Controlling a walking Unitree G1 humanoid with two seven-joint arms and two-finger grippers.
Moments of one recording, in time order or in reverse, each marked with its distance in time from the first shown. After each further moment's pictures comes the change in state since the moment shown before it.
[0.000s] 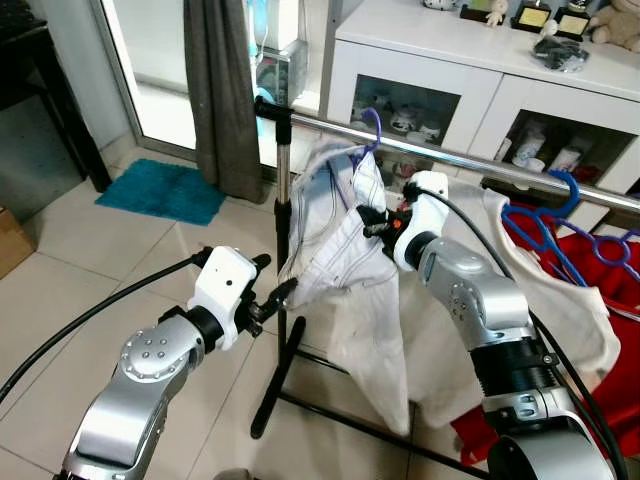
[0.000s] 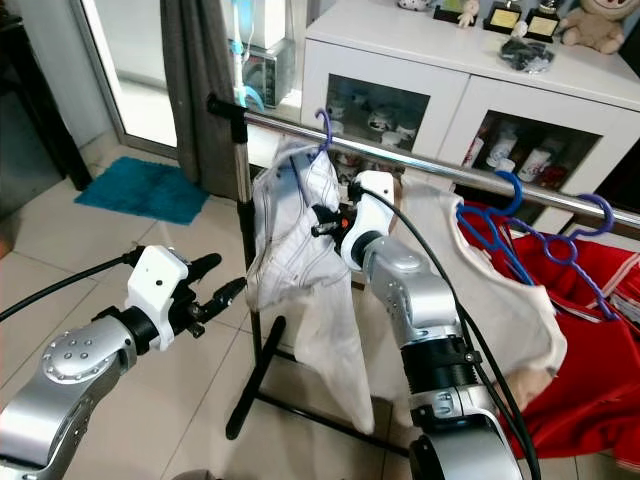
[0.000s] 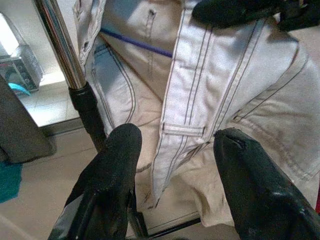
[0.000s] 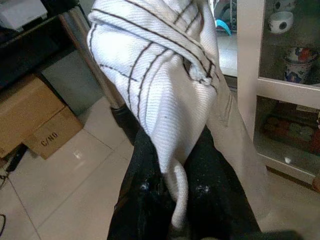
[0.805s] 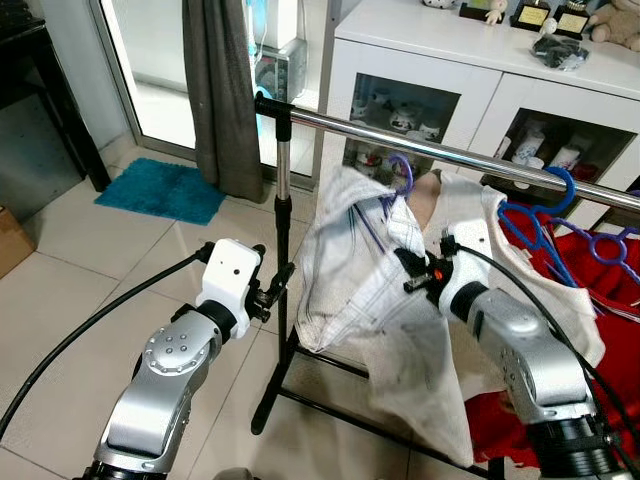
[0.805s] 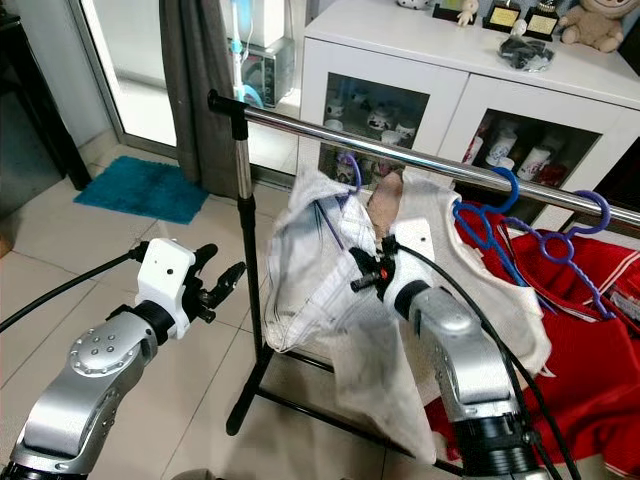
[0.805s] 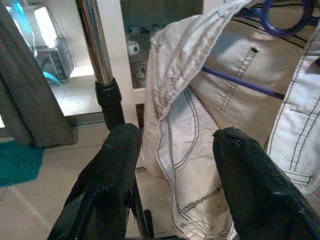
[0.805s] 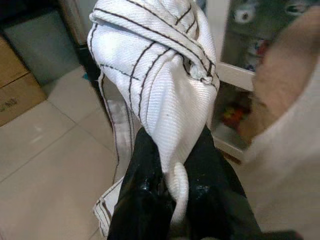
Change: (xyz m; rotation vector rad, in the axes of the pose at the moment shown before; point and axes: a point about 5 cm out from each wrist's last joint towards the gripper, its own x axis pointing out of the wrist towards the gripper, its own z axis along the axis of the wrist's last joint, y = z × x) left arm 0.015 -0.002 -0.004 -0.066 -0.013 0.158; right arm -0.060 -0.027 -0.043 -0.186 0.077 -0.075
